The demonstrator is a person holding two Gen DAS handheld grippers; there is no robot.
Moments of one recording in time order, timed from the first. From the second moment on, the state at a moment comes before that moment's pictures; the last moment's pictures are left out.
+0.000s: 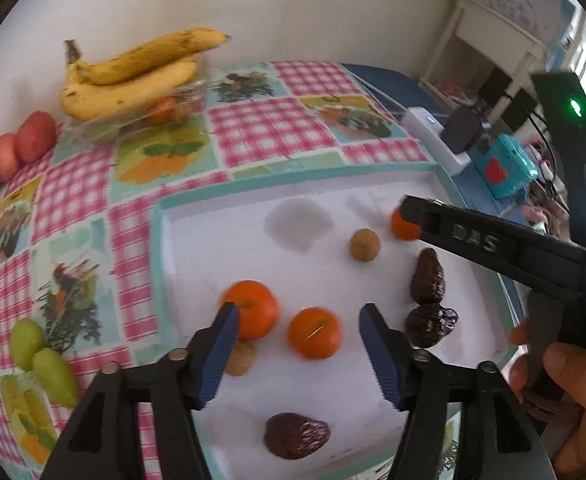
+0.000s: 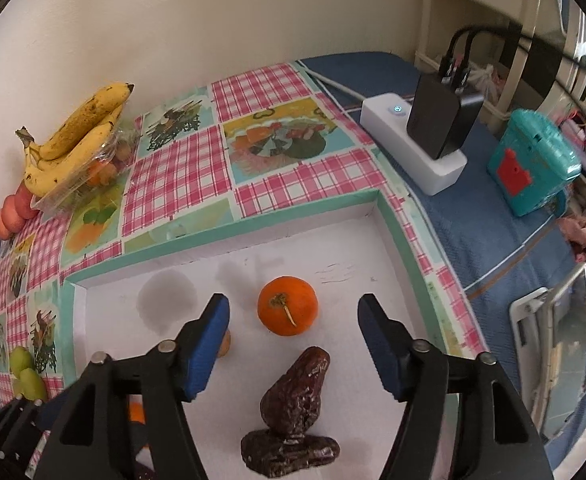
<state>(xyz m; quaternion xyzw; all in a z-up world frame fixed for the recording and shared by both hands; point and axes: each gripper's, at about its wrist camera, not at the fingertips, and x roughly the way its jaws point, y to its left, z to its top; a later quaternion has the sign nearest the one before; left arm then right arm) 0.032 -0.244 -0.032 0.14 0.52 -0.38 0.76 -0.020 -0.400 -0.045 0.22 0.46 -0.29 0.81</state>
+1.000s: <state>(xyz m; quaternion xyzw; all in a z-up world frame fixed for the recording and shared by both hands) 0.113 -0.071 -0.005 0.04 0.49 -0.15 0.86 -0.020 -0.300 -0.011 0.18 0.48 -0.24 0.83</state>
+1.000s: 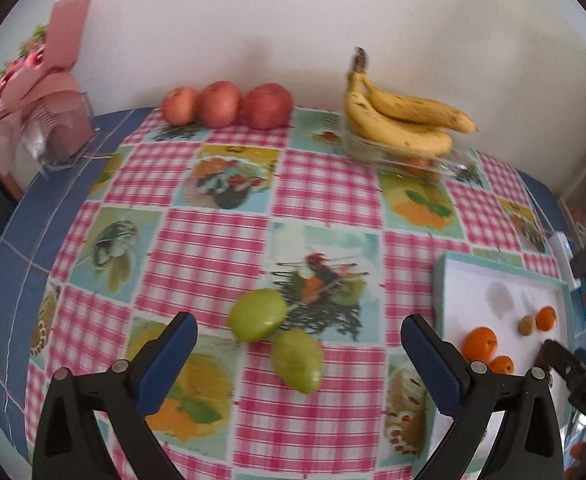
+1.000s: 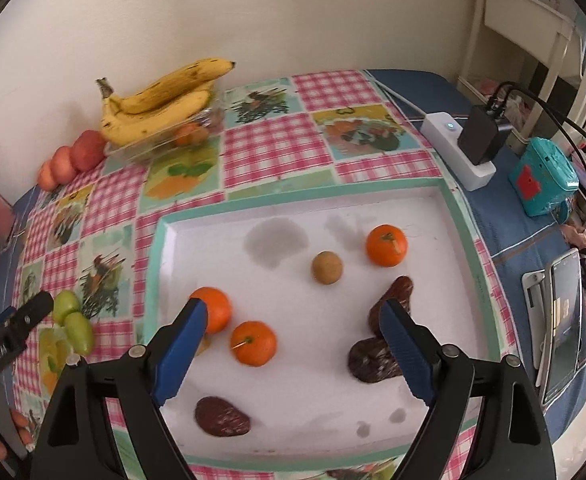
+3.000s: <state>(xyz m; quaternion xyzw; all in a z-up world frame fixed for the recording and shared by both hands) 0.173 0.058 -0.073 0.03 0.58 -0.04 0.81 0.107 -0.105 -0.073 0.09 0.54 -0.04 0.84</state>
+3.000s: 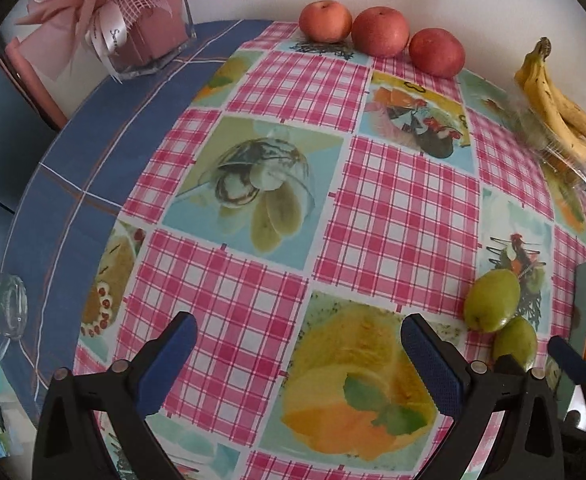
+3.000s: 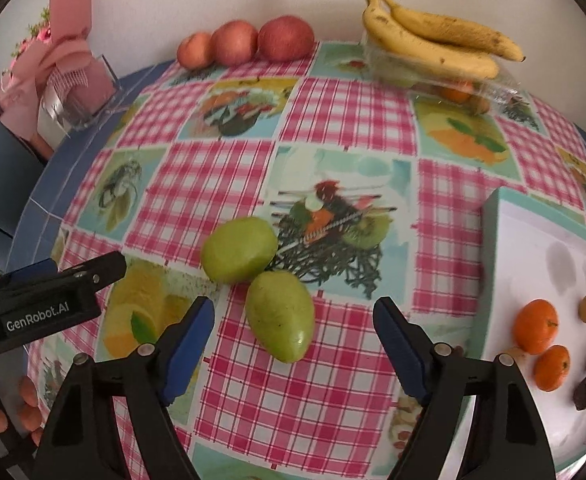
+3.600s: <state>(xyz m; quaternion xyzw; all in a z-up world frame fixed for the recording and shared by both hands) 0.175 0.056 -0.074 0.03 0.58 -0.04 0.81 0.114 -0.092 -0.095 0.07 0.55 -0.03 0.83</state>
